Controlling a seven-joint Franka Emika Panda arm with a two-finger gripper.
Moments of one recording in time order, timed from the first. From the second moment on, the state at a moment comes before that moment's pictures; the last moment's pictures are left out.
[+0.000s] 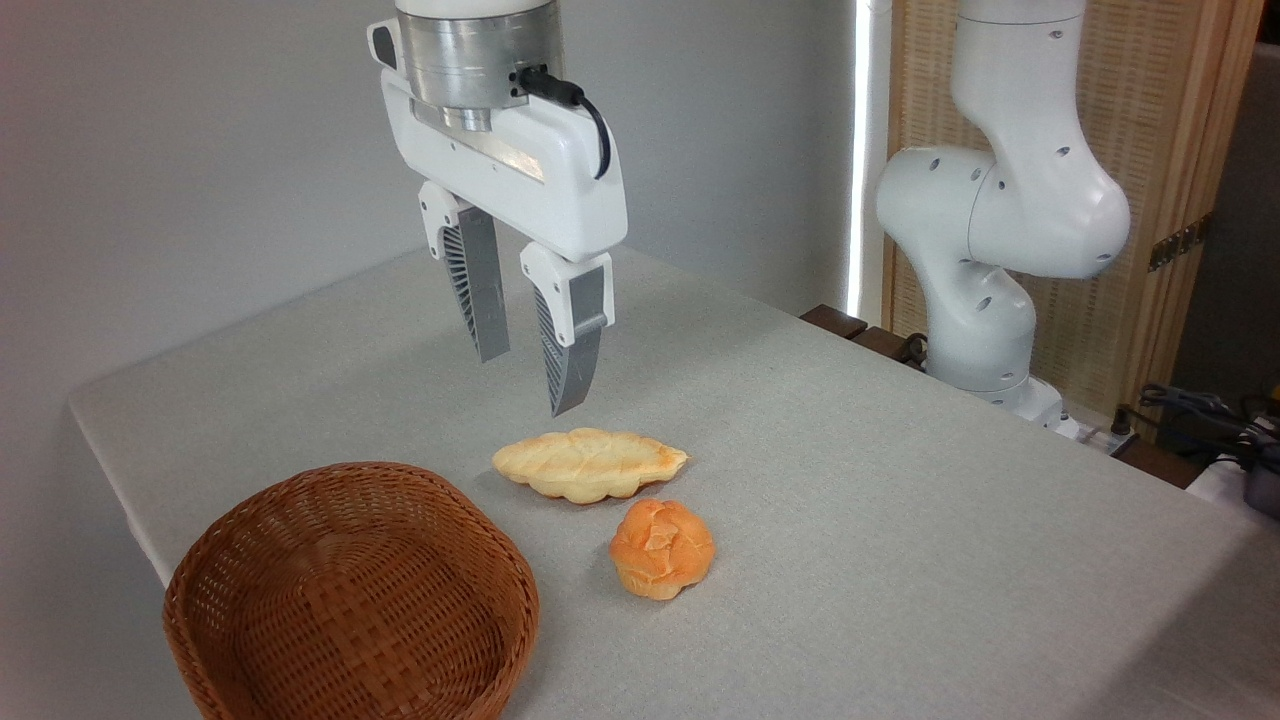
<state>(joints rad) 0.15 -0.05 -0.11 -1.67 -0.09 1.67 0.81</state>
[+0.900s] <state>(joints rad) 0.14 -0.04 -0.11 -1.67 -0.06 1.67 0.82</state>
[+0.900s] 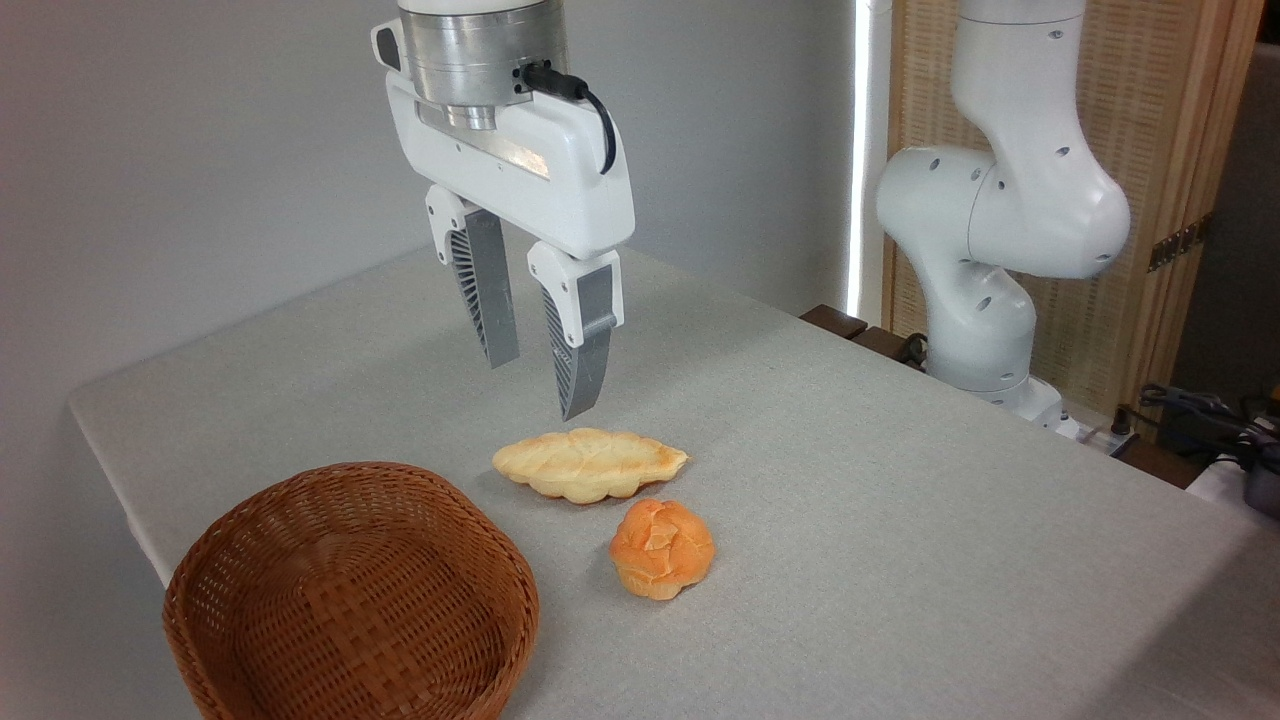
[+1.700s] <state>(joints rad) 0.09 -0.04 -0.11 -1.67 -0.04 1.64 0.83</state>
